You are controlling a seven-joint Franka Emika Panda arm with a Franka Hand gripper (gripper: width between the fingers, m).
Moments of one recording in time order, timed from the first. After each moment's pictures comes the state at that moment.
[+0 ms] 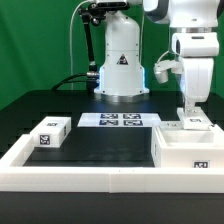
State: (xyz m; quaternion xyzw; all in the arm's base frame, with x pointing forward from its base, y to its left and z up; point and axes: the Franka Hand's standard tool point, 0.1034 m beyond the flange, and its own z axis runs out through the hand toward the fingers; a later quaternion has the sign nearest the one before) arm 0.450 0.111 0.059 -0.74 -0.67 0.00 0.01
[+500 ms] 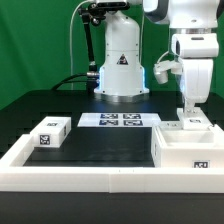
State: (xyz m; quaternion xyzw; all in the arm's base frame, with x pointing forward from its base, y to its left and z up) arm 0.450 0.108 0.058 -0.74 -0.67 0.00 0.01
